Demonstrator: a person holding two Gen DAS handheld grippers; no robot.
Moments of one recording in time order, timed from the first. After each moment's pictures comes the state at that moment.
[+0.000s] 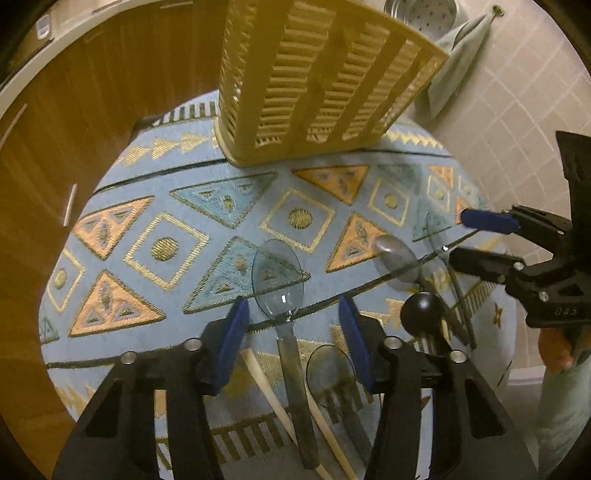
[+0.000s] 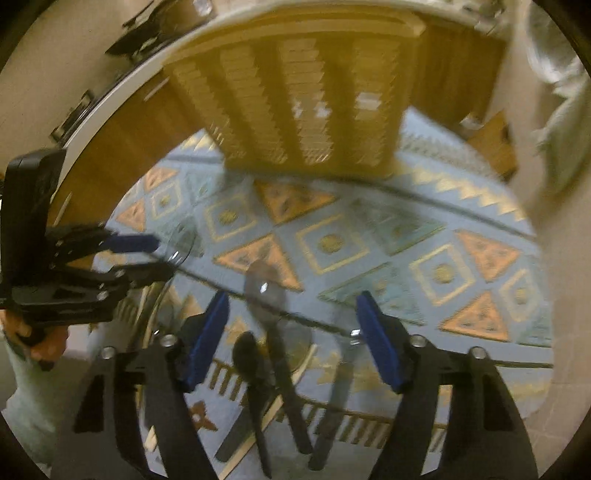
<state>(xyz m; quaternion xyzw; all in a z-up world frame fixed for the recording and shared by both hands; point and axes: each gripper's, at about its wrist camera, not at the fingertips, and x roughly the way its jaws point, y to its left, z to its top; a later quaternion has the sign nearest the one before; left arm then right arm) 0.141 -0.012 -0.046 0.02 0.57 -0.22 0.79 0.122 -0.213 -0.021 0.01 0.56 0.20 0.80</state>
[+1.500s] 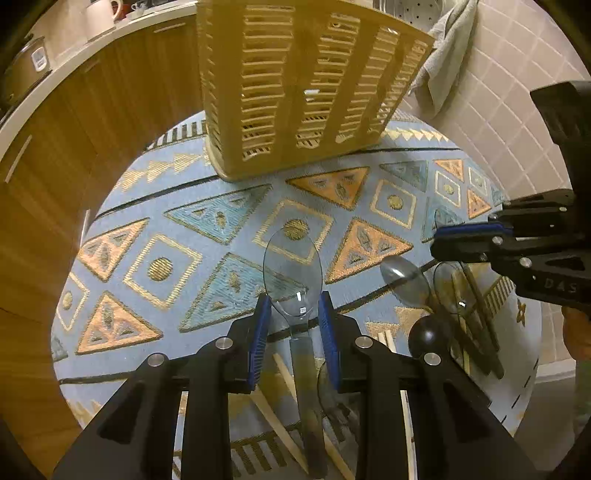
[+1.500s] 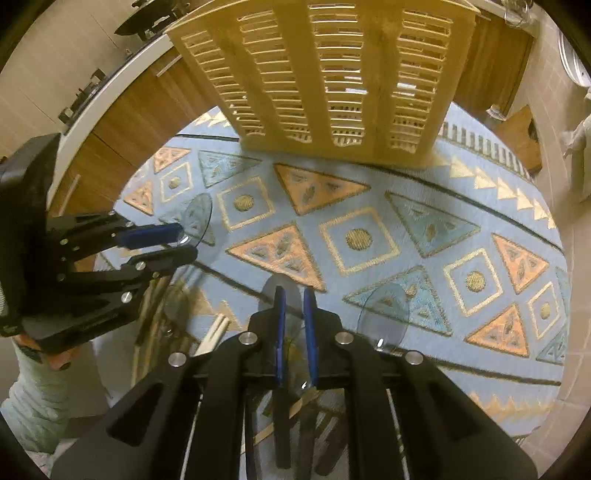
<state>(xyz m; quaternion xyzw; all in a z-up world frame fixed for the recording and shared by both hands) 0.130 -0.038 -0.054 0.06 0.53 -0.20 0.82 0.139 -0.194 -0.032 0.01 0.59 0.23 0.77</state>
